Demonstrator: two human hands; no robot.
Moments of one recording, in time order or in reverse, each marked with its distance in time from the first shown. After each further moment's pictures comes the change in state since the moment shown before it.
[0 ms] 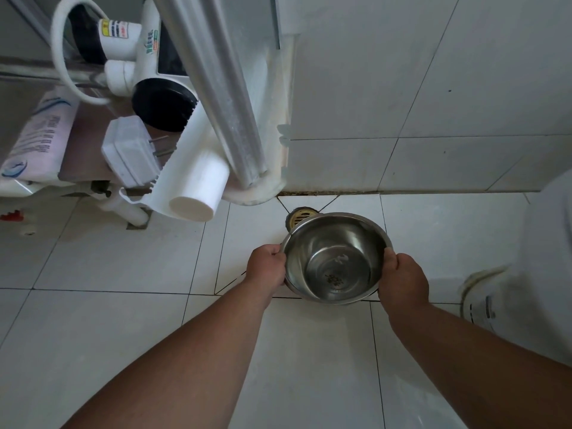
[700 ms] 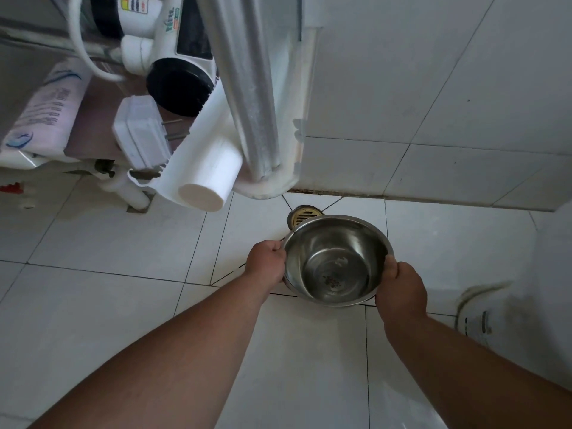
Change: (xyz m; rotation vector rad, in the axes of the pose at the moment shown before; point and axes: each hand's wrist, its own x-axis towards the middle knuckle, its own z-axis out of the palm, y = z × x) left_hand 0.005 -0.003 0.001 0.009 -0.001 -0.009; right_hand -0.004 0.001 0.000 0.024 -0.008 0.005
